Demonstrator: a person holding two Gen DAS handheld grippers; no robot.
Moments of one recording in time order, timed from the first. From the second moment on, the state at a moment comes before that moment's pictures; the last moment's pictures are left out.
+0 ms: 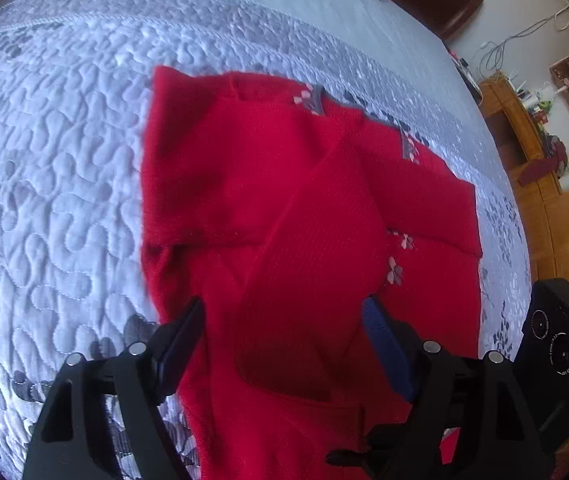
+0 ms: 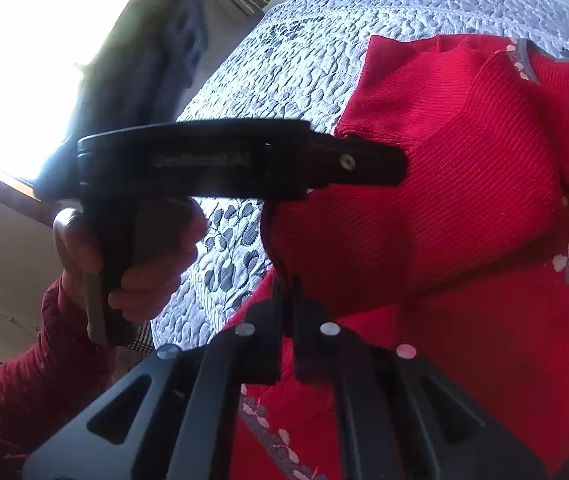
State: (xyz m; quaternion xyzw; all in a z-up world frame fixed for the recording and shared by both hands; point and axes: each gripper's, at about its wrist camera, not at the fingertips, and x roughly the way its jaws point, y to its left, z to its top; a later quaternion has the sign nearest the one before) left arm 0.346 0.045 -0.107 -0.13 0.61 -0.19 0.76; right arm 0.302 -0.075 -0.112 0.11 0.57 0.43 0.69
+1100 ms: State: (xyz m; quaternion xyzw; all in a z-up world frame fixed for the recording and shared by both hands) left arm 0.295 0.172 -0.099 -0.18 0.56 -0.03 0.81; right arm 0.335 -0.186 -0.138 0.17 0.59 0.28 0.74
